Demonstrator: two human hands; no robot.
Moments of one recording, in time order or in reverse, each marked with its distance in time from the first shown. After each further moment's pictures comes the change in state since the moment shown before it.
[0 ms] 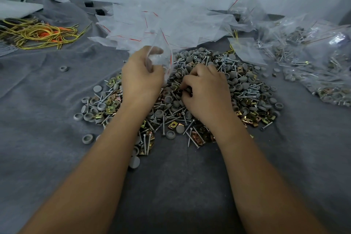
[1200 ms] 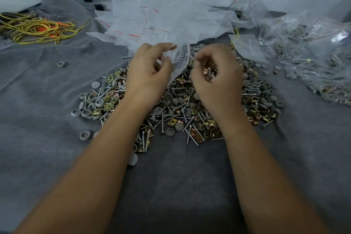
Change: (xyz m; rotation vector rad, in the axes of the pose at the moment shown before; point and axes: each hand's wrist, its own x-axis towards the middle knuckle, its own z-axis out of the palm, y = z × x) left_hand -0.009 0.006 0.001 -0.017 -0.117 0.218; right_hand 0.002 -0.003 -0.019 0.597 0.439 0.045
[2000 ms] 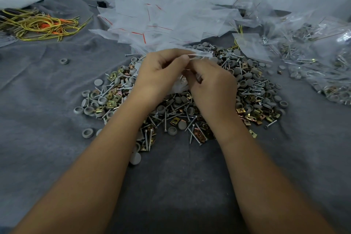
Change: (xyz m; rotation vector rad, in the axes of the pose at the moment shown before) left_hand -0.004 0.021 -0.001 -0.383 -0.208 -0.067; right_hand -0.010 -0.001 0.013 -0.202 -0.080 -0.073
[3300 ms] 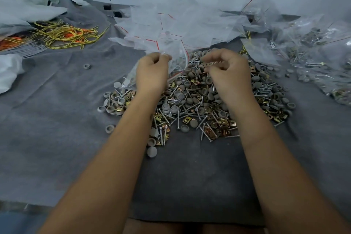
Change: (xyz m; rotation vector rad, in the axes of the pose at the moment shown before) left_hand 0.014 -0.013 -0.022 0.125 0.400 -0.380; right_hand 0.024 -0.002 -0.017 0.455 -0.146 0.493
